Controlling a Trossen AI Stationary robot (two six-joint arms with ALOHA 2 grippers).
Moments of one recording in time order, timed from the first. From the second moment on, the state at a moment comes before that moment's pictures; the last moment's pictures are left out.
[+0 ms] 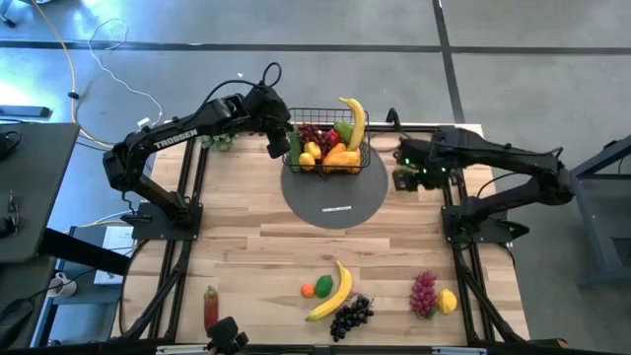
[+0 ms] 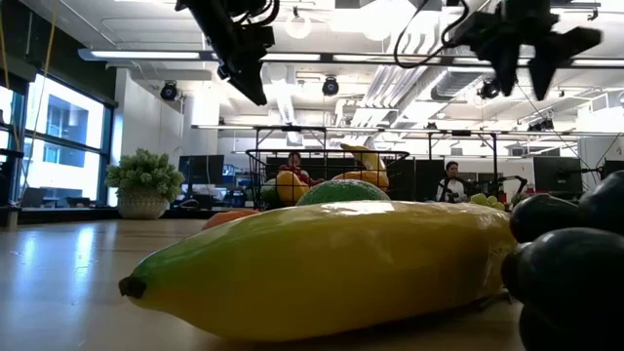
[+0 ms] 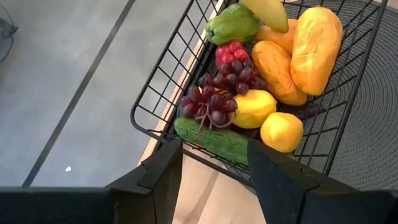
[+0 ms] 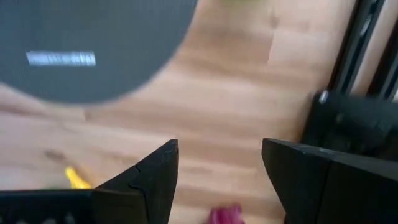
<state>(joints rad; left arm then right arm) 0.65 1.50 1.40 -0.75 -0.16 0.26 -0.25 1.21 1.23 -1.49 -0.02 1.19</state>
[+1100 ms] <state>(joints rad) 0.65 1.50 1.40 -0.79 -0.08 0.33 0.42 1.21 1.04 -1.19 -0.29 2.09</state>
